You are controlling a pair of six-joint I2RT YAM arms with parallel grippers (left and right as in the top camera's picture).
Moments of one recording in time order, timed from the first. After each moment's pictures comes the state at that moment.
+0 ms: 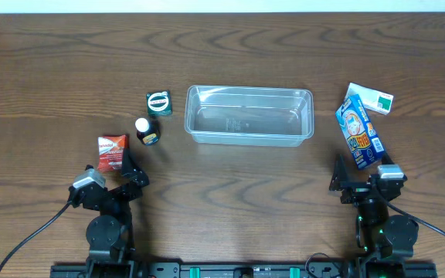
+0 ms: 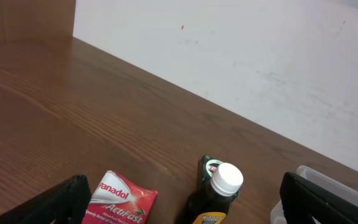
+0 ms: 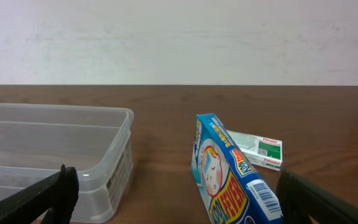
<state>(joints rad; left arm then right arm) -0.07 0.01 0.03 -0.10 -0.32 -0.40 -0.06 0.01 0.01 -0.06 -0.10 0.06</state>
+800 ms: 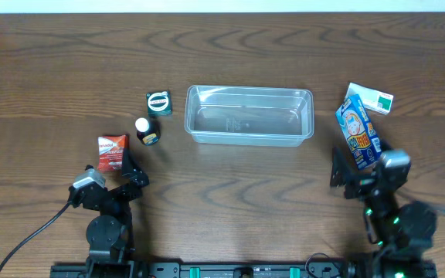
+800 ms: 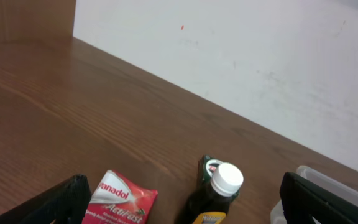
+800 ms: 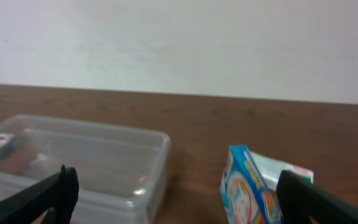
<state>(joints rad) -0.07 0.01 0.03 -0.10 -0.32 -0.40 -0.06 0.29 0.29 -0.12 -0.24 0.05</state>
